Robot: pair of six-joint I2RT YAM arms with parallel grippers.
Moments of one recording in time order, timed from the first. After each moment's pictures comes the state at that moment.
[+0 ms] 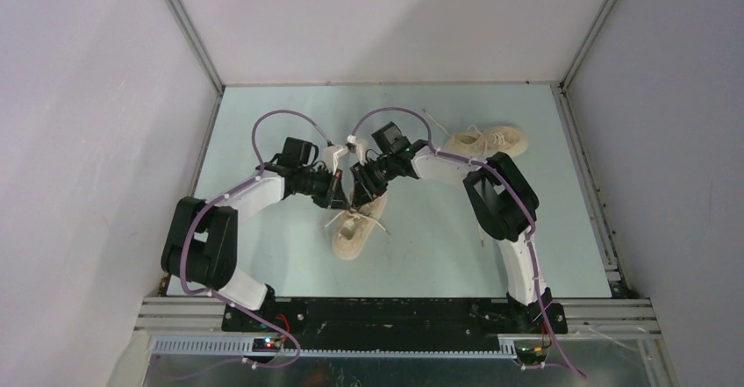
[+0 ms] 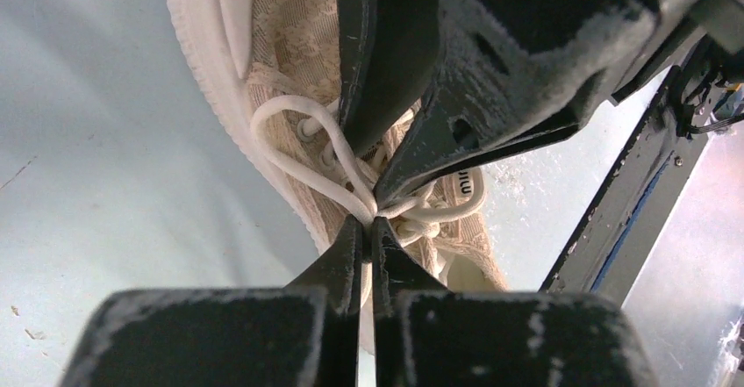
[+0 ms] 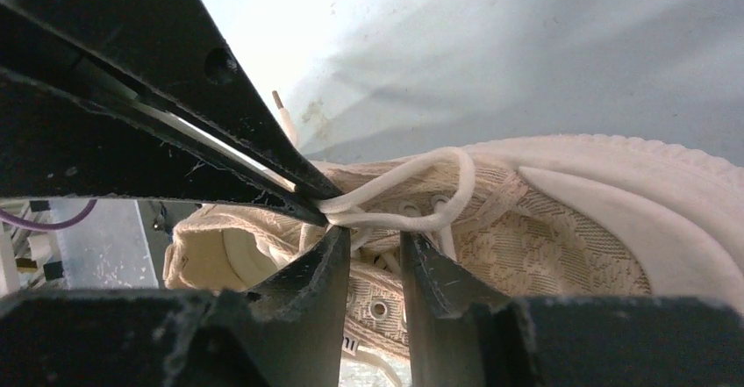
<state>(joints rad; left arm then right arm) -0.29 1.53 0.86 -0.35 0.72 0.10 0.71 2.12 1.50 -0.32 -0.79 0.08</state>
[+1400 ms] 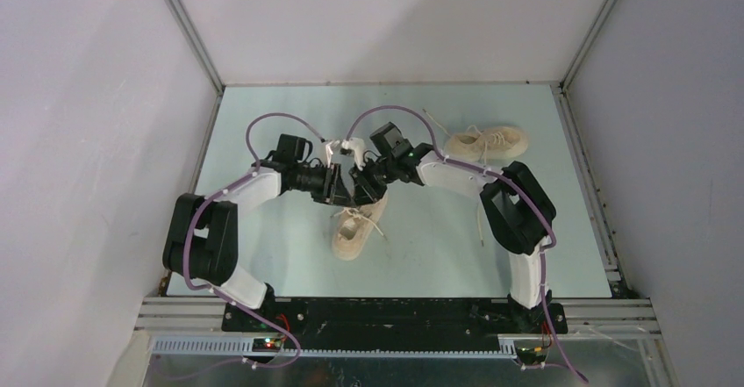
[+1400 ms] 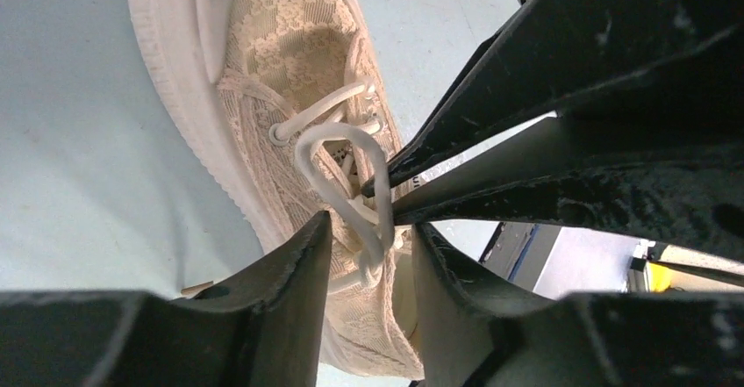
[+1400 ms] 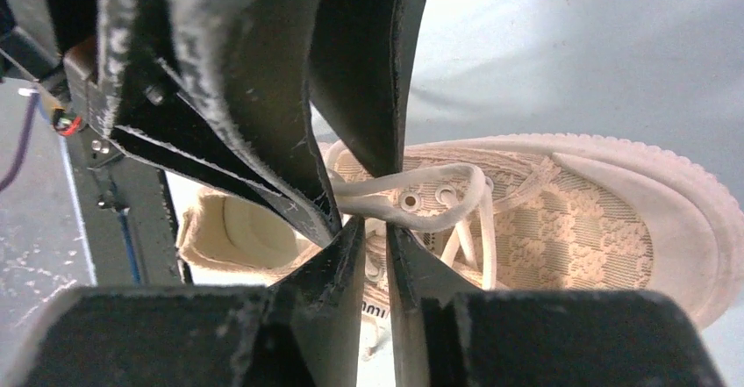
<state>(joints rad) -0.24 1.56 0.88 -0.35 0.85 -0.06 0.77 1.97 1.42 -0.31 -0.64 -0.06</state>
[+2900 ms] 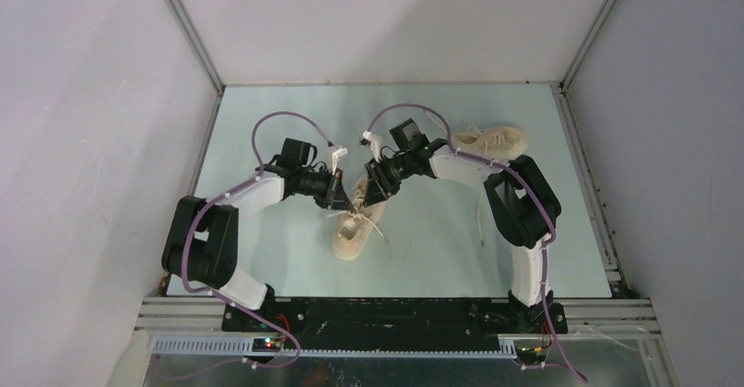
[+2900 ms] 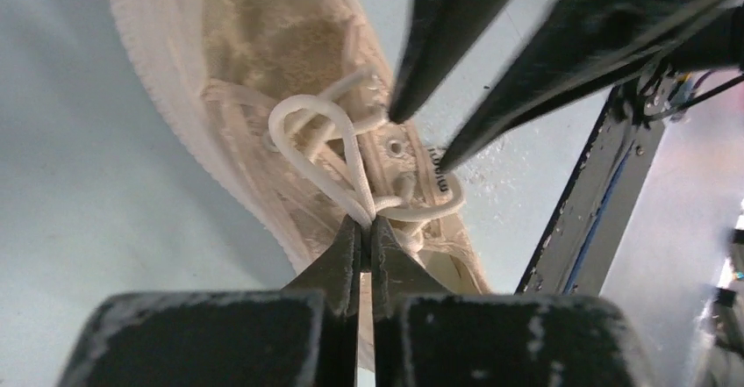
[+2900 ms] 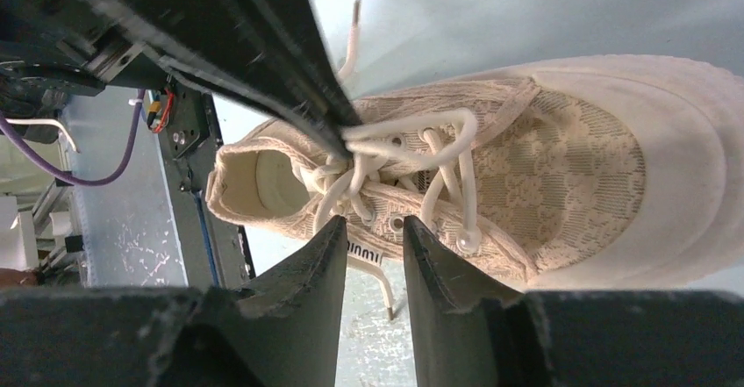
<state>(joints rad) -0.26 1.56 0.86 -0.33 0.84 0.10 0.64 1.97 1.37 -0.31 -0.85 0.05</state>
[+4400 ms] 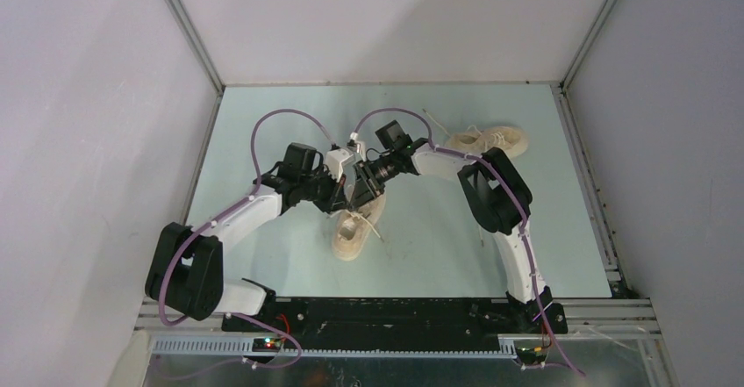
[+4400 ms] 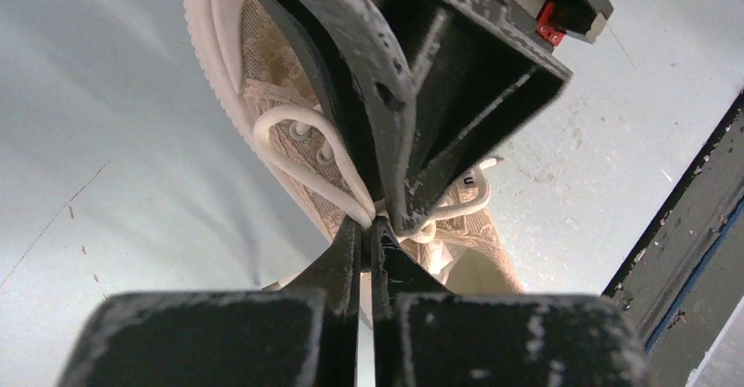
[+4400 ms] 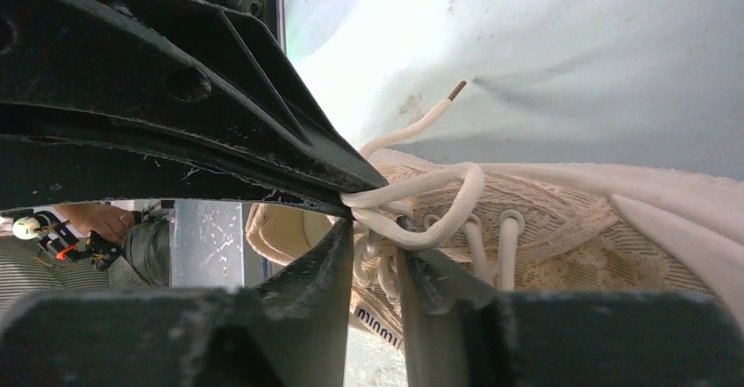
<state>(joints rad) -0.38 1.36 0.79 -0.31 0.52 0.16 0.66 2.20 1.54 -0.29 -1.11 0.09</state>
